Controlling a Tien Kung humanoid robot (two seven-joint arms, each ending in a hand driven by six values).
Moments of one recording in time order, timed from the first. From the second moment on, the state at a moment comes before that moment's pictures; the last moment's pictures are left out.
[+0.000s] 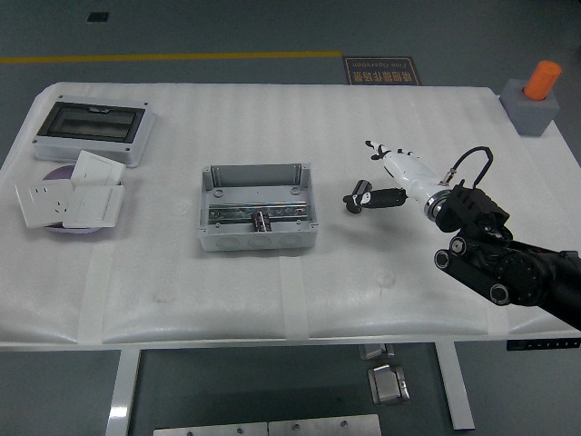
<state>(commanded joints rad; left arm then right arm) -0.01 0.19 -0.91 -0.18 1.02 -0.16 0.40 0.77 -0.33 0.38 0.87 -1.51 -0.29 -0.10</state>
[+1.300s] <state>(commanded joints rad) -0.02 0.19 -0.89 -0.18 1.00 -0.16 0.39 0.82 -0.28 0.23 0.77 -1.41 -0.31 -0.08</state>
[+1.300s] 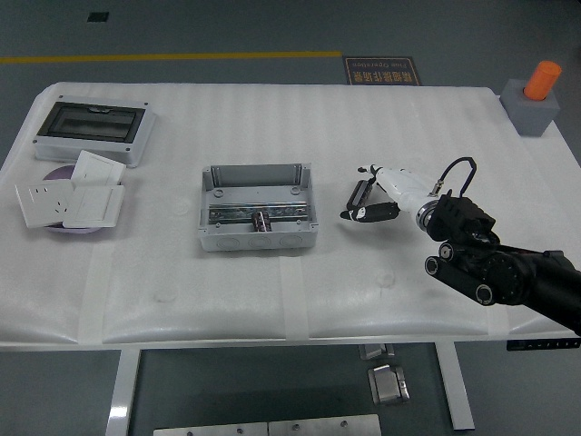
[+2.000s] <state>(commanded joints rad) -0.04 0.19 -0.86 -0.18 0.98 -0.16 0.37 0.80 -0.28 0.21 0.75 -1.40 -0.35 -0.07</state>
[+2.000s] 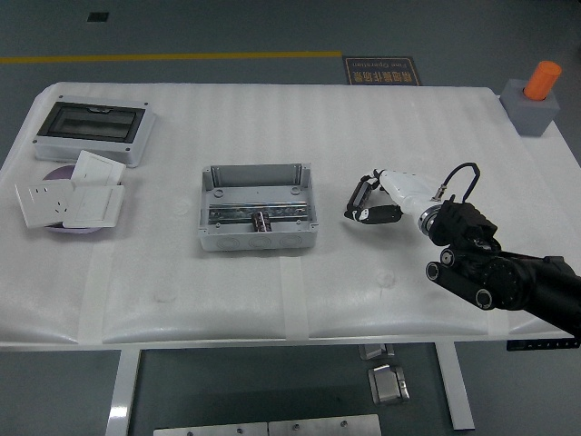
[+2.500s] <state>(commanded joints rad) -0.03 0.19 -0.84 -0.18 0.96 -0.15 0.35 0.79 -0.30 0.24 0.79 -1.42 -0.38 -0.06</state>
